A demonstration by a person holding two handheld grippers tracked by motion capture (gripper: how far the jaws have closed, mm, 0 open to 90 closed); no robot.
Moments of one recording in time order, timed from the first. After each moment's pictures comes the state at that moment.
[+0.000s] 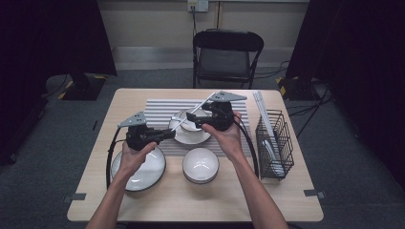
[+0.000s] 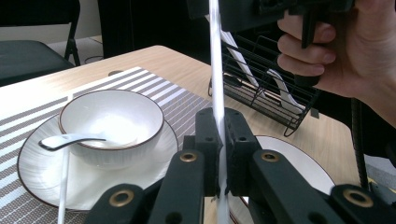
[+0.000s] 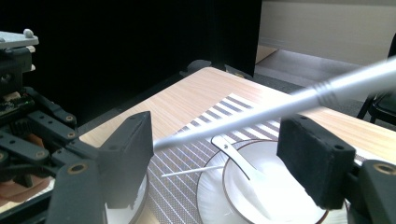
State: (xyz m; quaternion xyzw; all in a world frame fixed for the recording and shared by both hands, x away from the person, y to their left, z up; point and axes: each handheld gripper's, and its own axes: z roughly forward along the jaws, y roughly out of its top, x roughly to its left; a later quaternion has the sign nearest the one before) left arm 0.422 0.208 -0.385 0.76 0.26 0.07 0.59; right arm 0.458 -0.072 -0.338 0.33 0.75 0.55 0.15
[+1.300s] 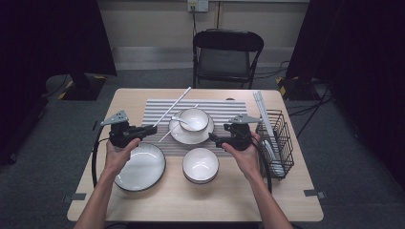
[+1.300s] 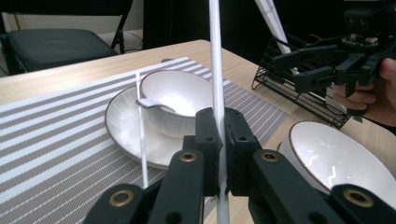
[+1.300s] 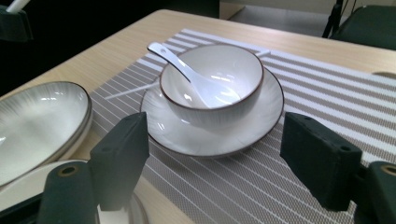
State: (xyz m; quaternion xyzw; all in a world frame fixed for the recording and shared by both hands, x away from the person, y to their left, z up) left arm 0.435 0.263 -0.403 0.74 0.33 0.10 0.58; right arm 0.440 -0.129 -0.408 0.40 0.76 0.48 0.16
